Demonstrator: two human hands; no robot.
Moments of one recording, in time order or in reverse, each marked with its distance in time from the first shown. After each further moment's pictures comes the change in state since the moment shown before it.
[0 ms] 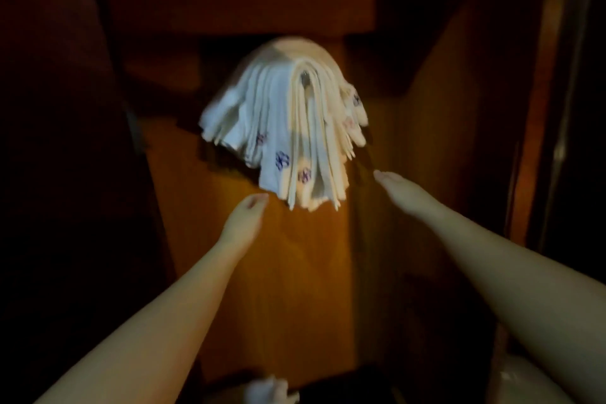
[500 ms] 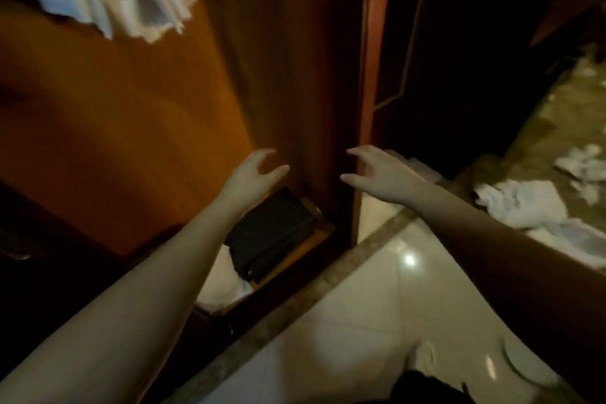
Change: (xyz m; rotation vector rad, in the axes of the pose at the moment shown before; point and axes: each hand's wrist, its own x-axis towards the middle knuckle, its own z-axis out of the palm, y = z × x) left_hand -0.204 -0.096 0.191 0.338 -0.686 0.105; right_hand -0.252 0.249 -0.011 -0.442 -0.165 0.159
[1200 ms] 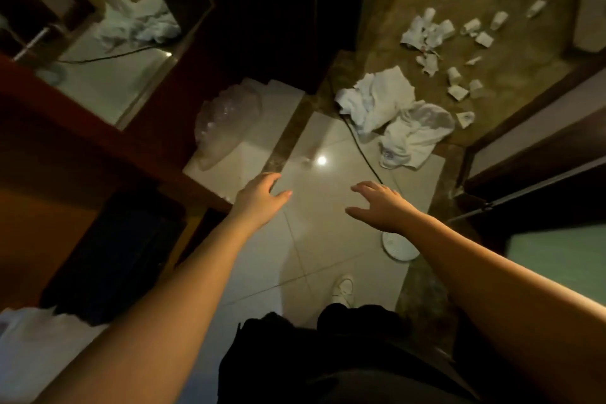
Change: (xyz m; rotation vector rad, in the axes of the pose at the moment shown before) left_hand 0.133 0.207 0.446 0.229 -0.649 0.084; right_hand -0.144 0.454 -0.015 0.107 -0.250 0.672
